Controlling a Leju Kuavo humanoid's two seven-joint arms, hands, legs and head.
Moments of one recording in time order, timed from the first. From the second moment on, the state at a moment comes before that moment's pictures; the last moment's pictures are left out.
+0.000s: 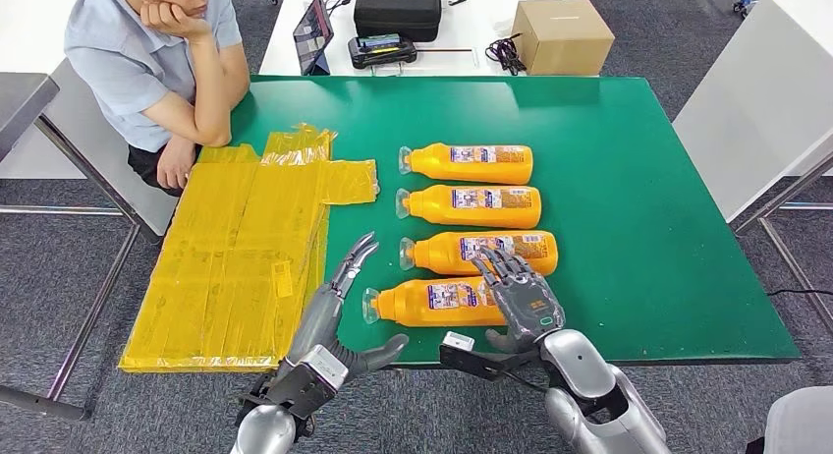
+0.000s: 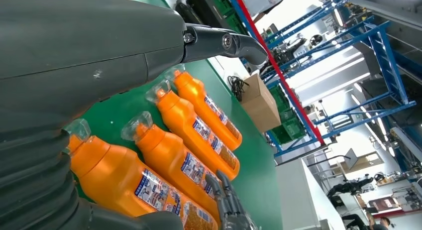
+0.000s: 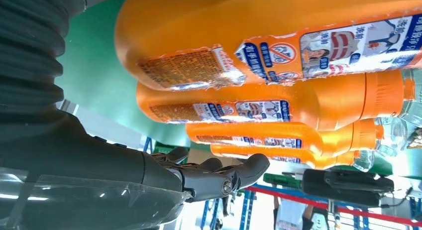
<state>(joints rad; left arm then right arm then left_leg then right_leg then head) 0.01 -0.33 -0.30 -1.47 -0.58 0.11 -0.45 -0.10 -0.20 0.47 -1.48 1.17 0.02 -0.09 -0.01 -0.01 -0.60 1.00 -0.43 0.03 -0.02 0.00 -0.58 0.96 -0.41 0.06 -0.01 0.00</state>
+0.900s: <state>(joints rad) 0.01 -0.32 -0.31 -1.46 -0.55 0.09 -0.45 -0.13 -0.16 0.46 -1.36 1.08 0.05 -0.13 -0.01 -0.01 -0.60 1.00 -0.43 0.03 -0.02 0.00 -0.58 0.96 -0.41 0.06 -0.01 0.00</state>
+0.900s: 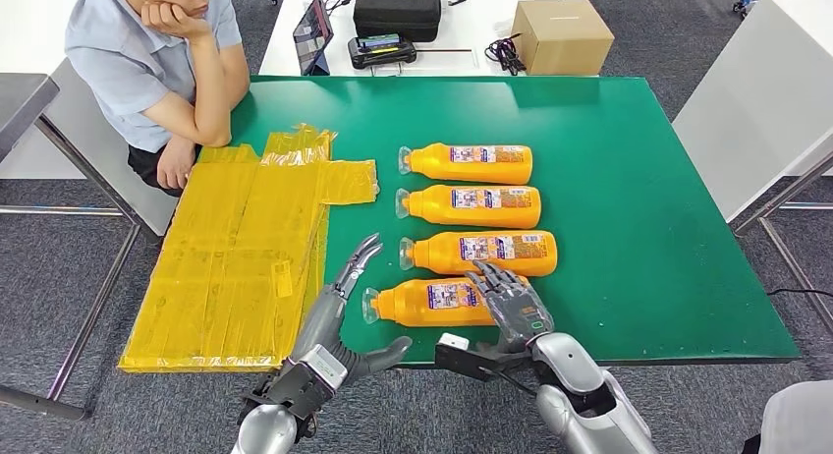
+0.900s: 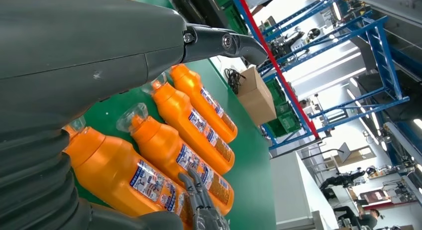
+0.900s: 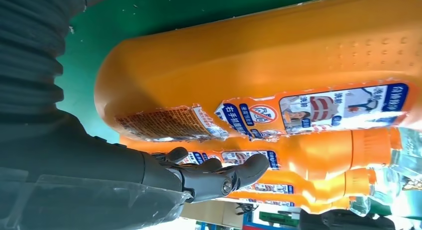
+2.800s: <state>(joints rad) -0.03 -0.32 -0.33 -1.39 -0.33 0.02 -0.49 -0.13 -0.36 0.41 -1.25 0.43 0.25 -0.26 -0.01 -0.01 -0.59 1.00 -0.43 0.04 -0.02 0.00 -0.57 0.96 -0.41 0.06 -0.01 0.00</state>
